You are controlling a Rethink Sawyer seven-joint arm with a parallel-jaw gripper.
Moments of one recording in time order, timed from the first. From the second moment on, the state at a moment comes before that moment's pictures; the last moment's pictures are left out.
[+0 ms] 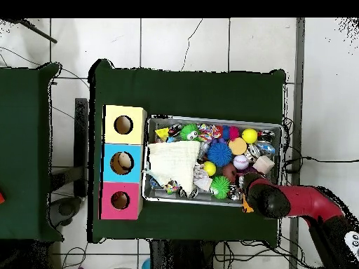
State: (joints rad) arm -1.10 -0.52 0.56 1.79 -0.89 0.40 1.65
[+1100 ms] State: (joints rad) arm -1.09 -0.40 0.48 1.74 -0.89 0.22 1.65
